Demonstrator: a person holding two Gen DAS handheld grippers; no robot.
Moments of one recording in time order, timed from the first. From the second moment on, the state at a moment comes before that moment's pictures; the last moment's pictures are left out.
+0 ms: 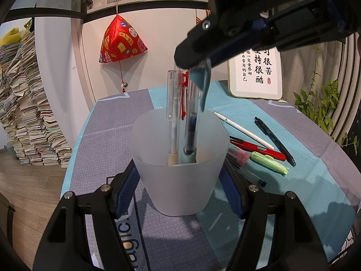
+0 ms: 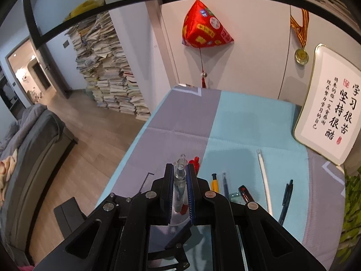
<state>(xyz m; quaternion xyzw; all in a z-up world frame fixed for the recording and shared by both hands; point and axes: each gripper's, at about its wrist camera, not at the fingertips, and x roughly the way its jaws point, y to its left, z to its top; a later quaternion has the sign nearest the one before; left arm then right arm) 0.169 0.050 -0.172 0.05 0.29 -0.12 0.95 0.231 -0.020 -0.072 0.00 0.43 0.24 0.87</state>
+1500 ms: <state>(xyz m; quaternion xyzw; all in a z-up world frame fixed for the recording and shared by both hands) 0.169 0.051 -0.172 0.05 0.29 -0.12 0.95 0.300 -0.169 -0.176 0.06 0.55 0.01 0.84</state>
